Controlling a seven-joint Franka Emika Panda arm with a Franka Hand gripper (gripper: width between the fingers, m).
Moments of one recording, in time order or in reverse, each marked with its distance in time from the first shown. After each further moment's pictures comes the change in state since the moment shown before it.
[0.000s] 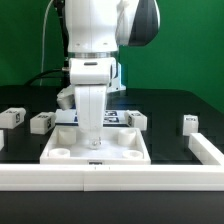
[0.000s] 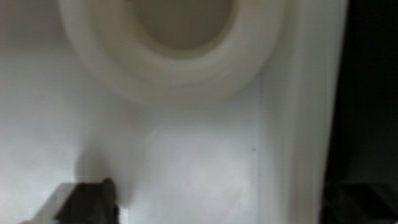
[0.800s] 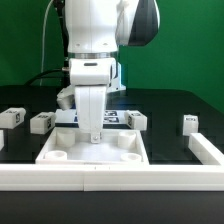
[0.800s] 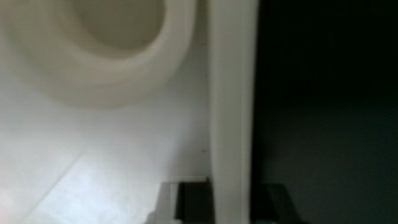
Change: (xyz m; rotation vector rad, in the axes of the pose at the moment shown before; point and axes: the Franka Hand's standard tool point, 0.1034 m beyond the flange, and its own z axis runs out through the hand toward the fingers) arm 0.000 -0.002 0.000 0.007 -0.001 -0.003
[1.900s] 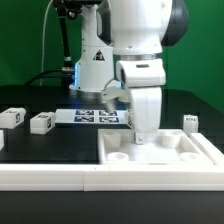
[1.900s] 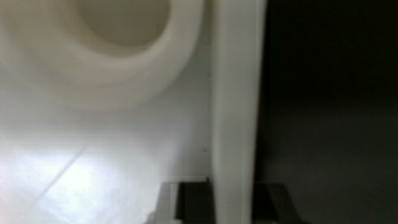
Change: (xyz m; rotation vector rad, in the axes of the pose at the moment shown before) arm 0.094 -0.004 0.005 0.005 0.027 -0.088
